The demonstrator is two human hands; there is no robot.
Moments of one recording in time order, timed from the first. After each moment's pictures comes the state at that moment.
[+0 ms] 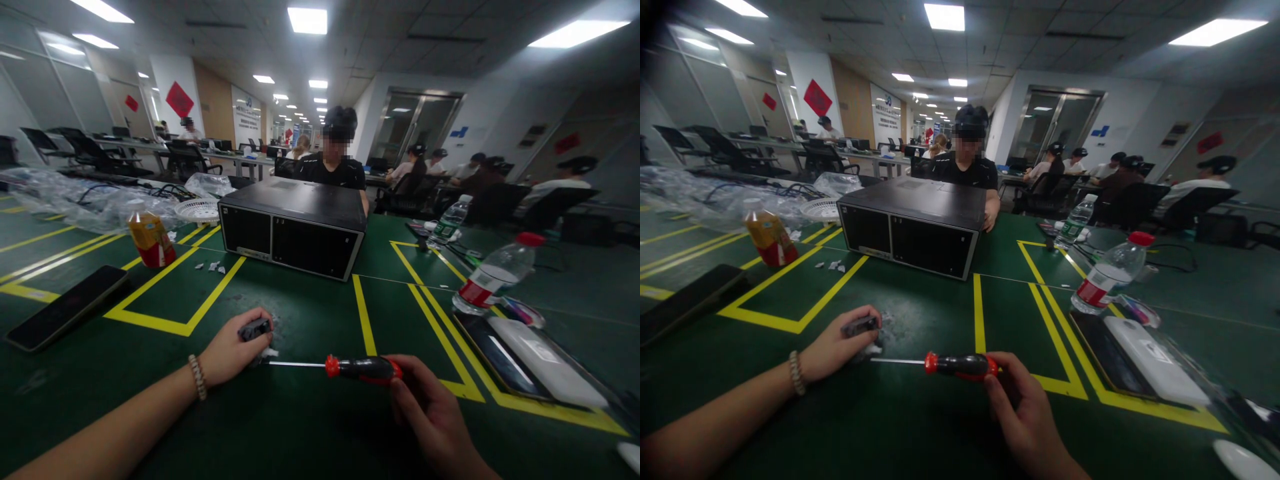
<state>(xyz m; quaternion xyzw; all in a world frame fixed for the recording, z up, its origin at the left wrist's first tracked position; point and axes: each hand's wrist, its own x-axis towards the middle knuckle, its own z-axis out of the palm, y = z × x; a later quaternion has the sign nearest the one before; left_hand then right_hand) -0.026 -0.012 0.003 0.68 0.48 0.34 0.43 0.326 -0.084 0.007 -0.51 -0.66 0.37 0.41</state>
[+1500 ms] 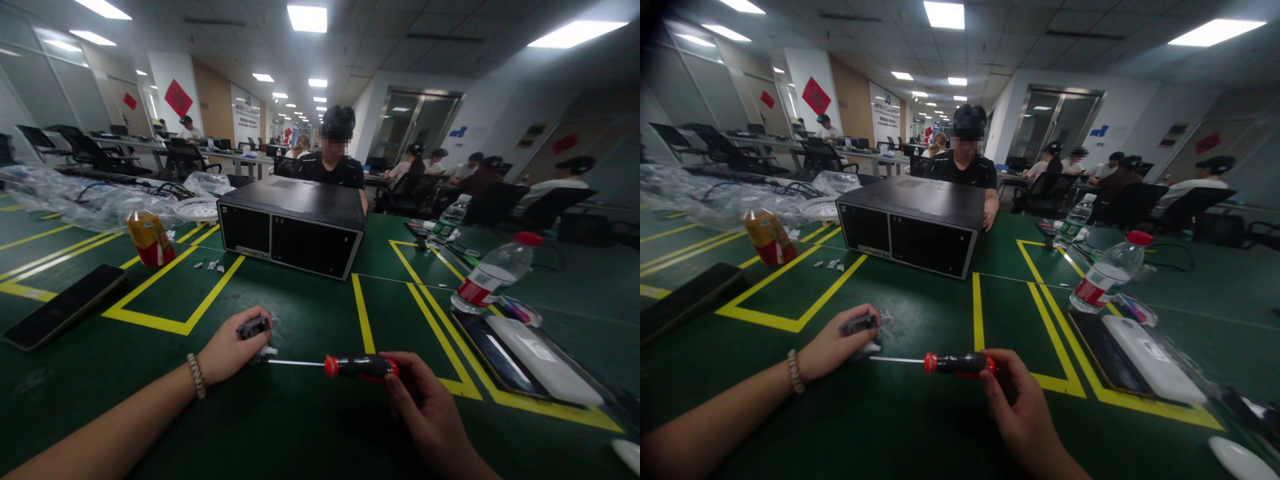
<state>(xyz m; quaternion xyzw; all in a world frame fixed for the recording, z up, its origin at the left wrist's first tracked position) -0.026 -0.014 0.005 0.68 0.48 0.34 0.44 0.322 -0.082 0.009 -0.54 -0.64 0.38 0.40</state>
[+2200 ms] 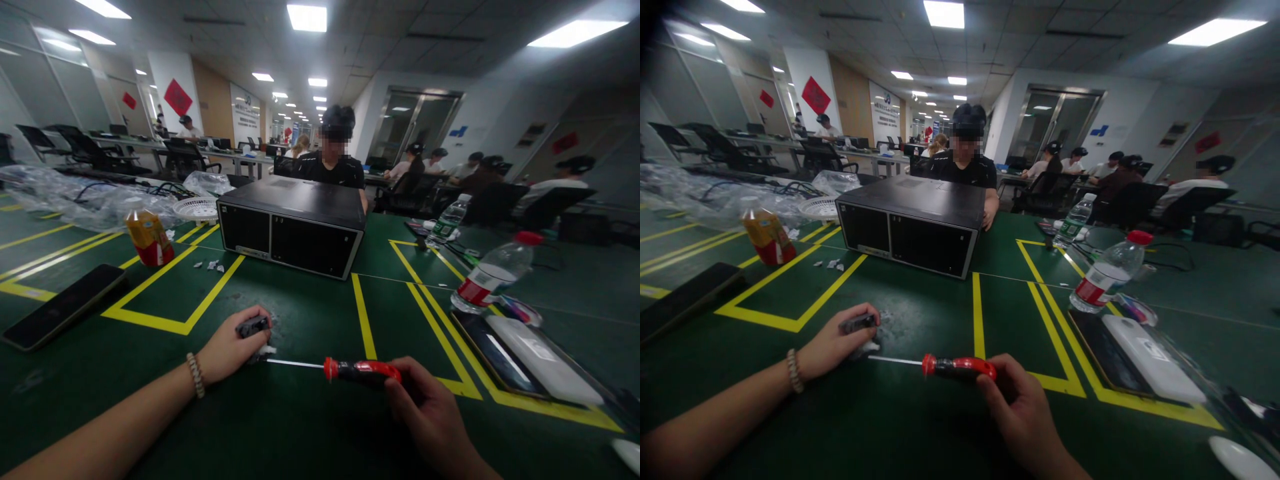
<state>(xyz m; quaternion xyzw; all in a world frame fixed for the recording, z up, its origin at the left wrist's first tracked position) -0.027 -0.012 0.003 0.68 0.48 0.34 0.44 0.326 -0.080 0.009 -0.55 -0.65 0.36 0.38</state>
